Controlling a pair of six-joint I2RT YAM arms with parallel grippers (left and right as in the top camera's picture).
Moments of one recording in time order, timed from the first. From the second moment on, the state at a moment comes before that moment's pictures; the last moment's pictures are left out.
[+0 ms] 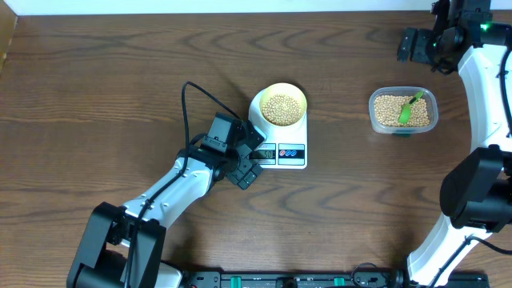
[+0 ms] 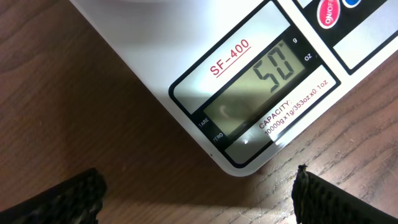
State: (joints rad) left arm -0.41 1.57 0.77 -0.33 0.12 0.36; right arm -0.12 2.00 1.88 -0.91 -0.06 0.11
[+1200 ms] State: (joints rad) left arm -0.41 1.57 0.77 -0.33 0.12 0.36; right arm 0.12 1.32 1.82 -1.24 0.03 0.07
